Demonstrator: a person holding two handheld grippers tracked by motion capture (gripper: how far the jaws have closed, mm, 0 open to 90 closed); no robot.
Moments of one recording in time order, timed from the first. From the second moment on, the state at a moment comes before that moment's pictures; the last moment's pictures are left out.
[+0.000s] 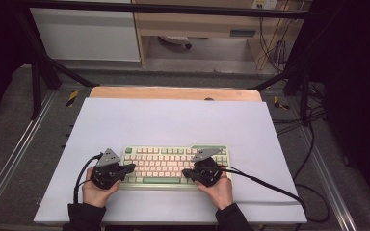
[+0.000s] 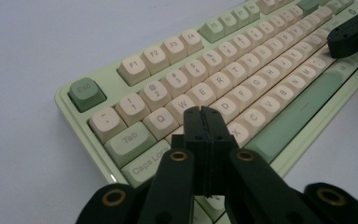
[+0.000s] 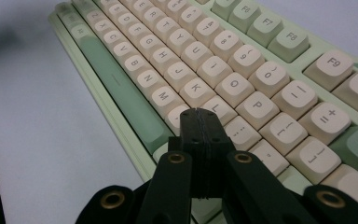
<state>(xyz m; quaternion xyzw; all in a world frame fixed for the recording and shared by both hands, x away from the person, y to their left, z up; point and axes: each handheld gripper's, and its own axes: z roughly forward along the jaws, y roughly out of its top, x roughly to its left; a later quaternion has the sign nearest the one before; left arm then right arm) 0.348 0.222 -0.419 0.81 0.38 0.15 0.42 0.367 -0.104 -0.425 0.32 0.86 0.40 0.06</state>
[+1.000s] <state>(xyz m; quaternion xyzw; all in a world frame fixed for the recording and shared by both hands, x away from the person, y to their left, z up) 0.348 0.222 -0.418 0.81 0.38 0.15 0.42 0.363 -0.111 -0.415 0.31 0.86 0.40 0.07</state>
